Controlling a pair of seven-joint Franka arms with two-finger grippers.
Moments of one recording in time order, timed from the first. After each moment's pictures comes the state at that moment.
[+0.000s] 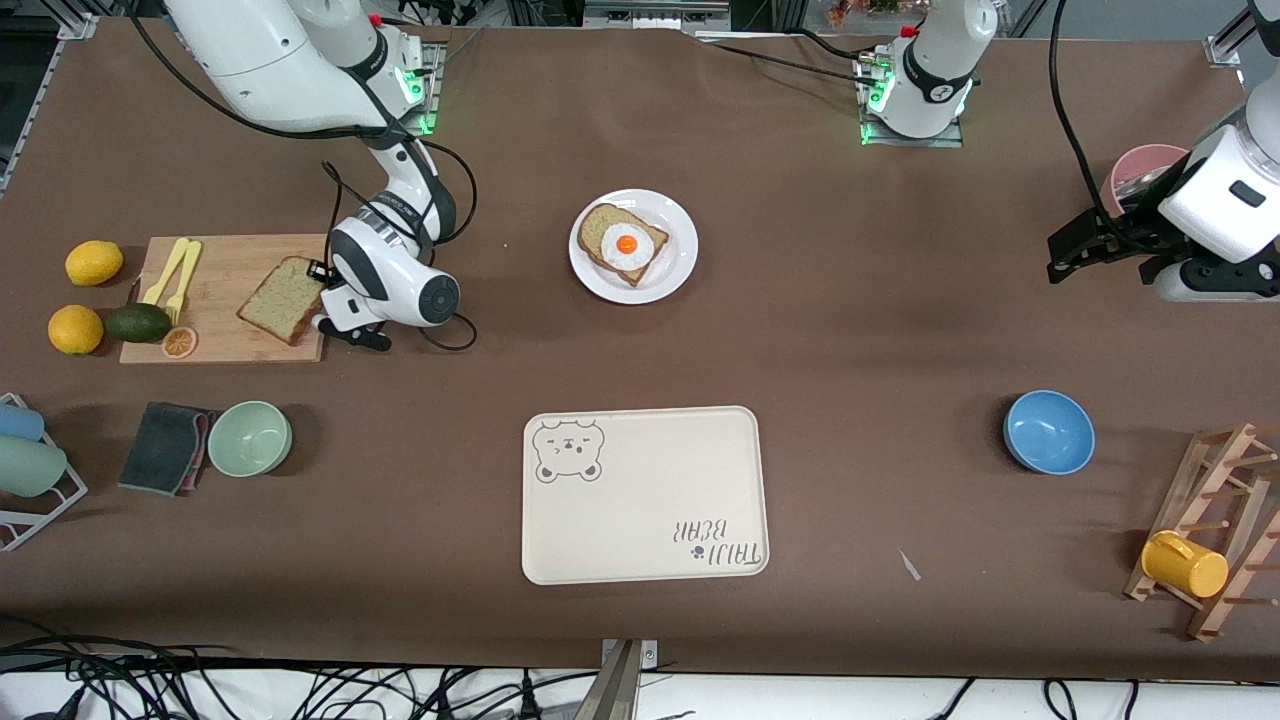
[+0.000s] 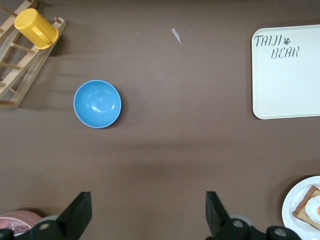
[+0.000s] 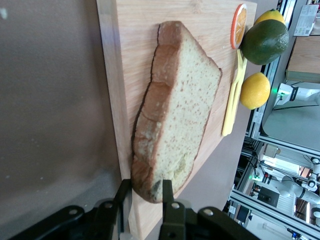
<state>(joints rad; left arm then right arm) 0.07 0.10 -0.17 -1.46 0.03 1.55 -0.11 0.29 0.56 0.07 -2.11 -0.71 1.78 1.04</state>
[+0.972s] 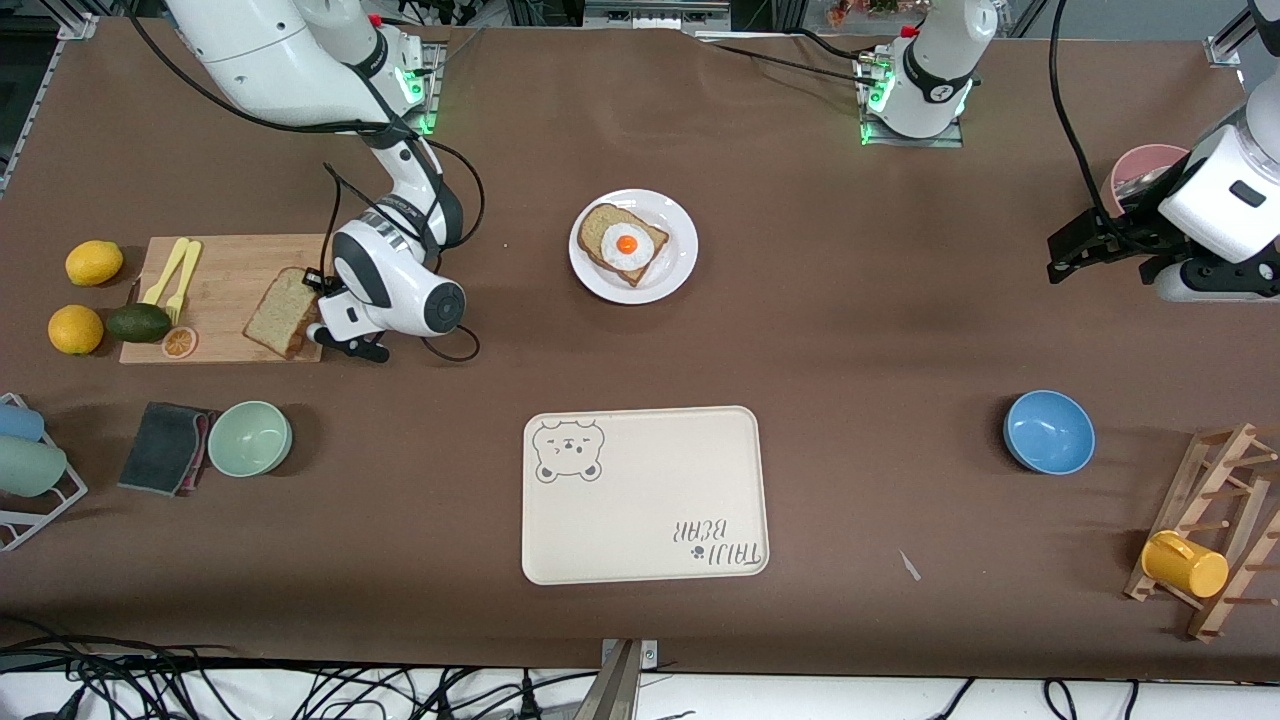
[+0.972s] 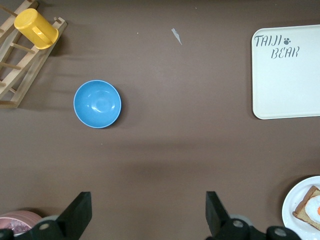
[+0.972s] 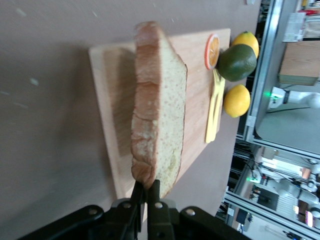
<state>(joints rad) 0.07 0.10 -0.17 -1.46 0.03 1.55 -0.11 0.29 0.54 0.09 -1.98 -0.68 1.67 0.98</state>
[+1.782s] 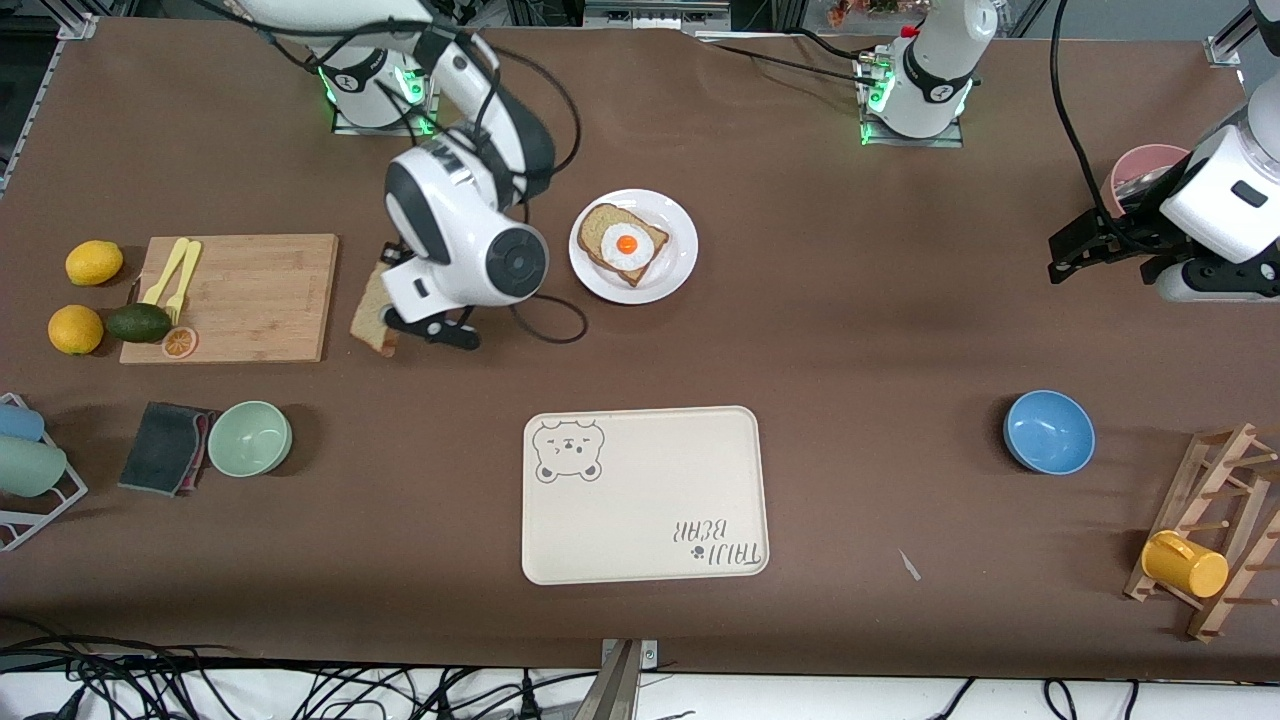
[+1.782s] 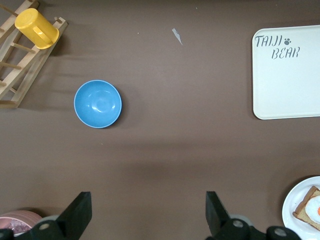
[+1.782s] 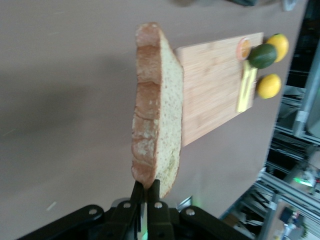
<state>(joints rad) 0.07 0.10 -0.17 -1.46 0.03 1.55 -0.11 0.44 0.51 0.24 -1.49 -0.36 1.33 0.90</state>
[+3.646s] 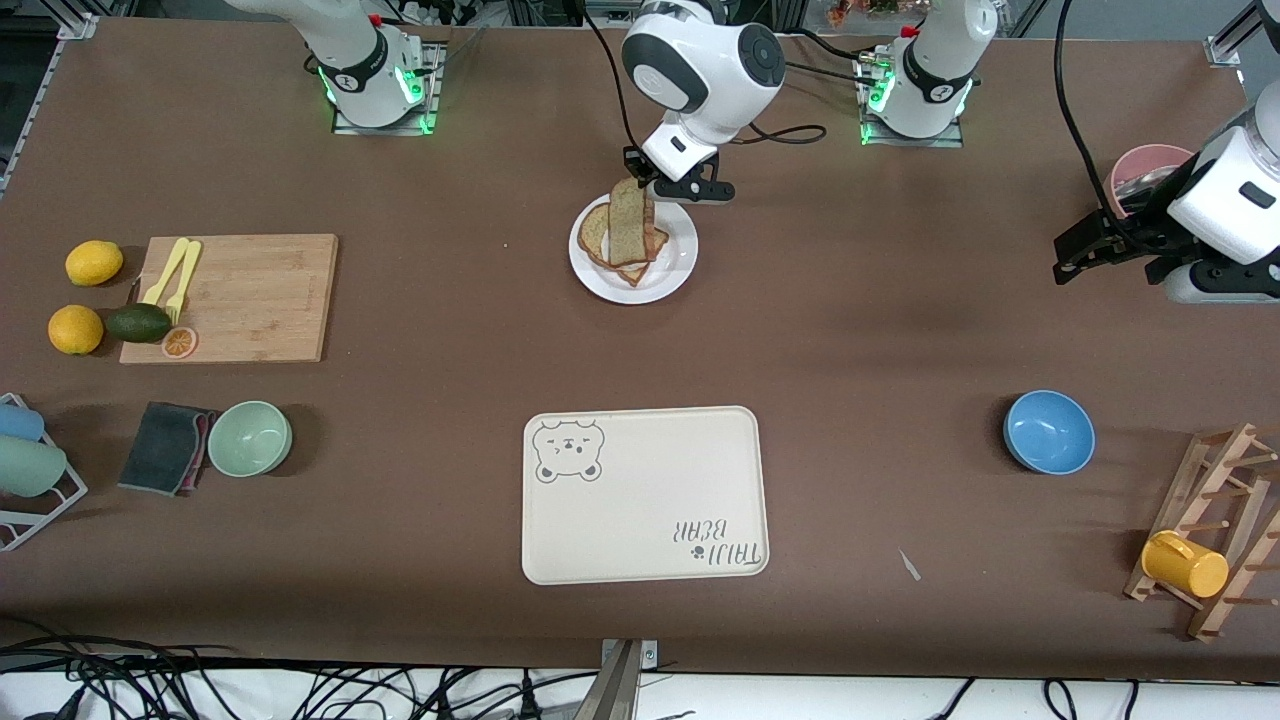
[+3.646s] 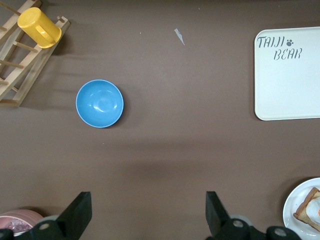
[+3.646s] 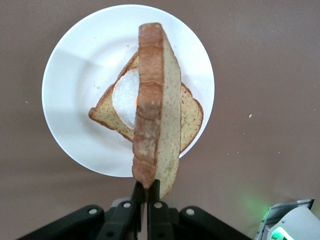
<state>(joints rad) 0.07 0.10 -0.17 -1.46 0.03 1.55 -0.11 0.91 0.65 0.26 -1.40 -0.18 1.62 1.06</state>
